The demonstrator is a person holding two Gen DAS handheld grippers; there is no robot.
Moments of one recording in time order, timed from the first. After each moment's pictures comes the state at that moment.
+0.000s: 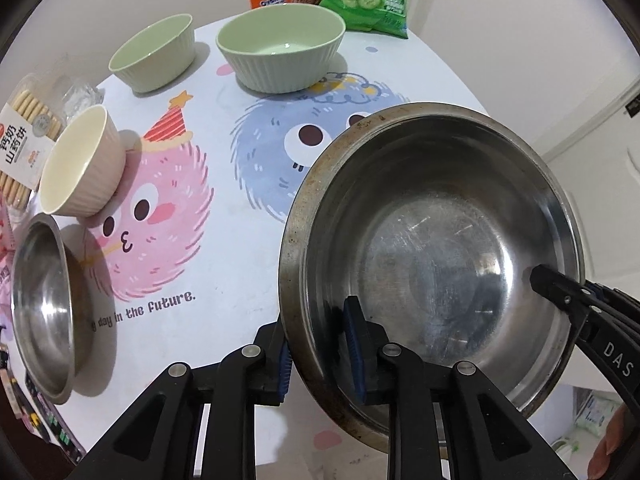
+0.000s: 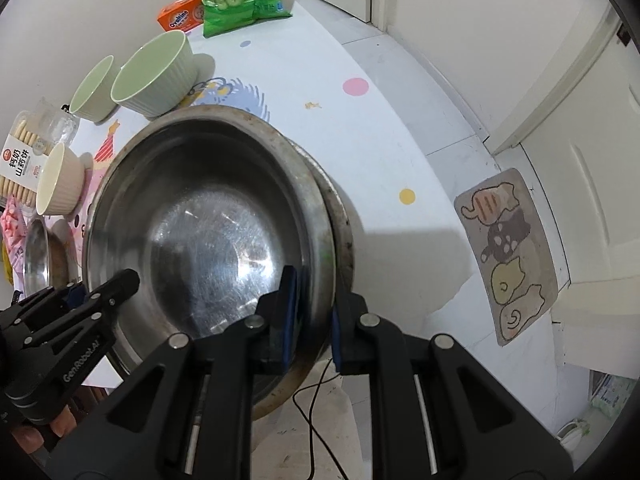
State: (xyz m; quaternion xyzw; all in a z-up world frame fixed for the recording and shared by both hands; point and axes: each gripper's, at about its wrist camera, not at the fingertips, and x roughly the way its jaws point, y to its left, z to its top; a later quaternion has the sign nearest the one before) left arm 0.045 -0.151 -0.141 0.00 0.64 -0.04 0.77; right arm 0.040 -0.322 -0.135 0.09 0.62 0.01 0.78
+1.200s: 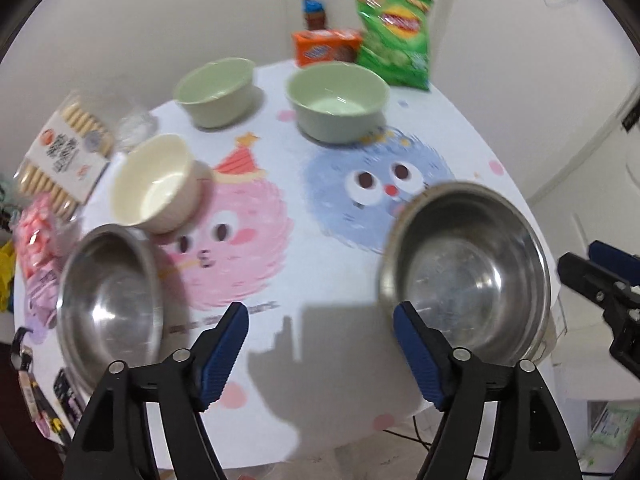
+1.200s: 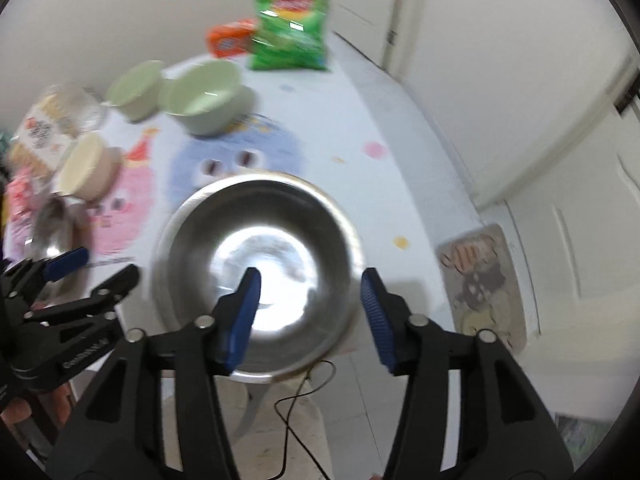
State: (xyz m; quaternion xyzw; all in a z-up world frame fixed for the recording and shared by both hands) left arm 0.024 -0.092 -0.082 0.01 0.58 -0.02 0.81; right arm 0.026 -0.282 -0.064 0.01 0.57 0.04 0.82
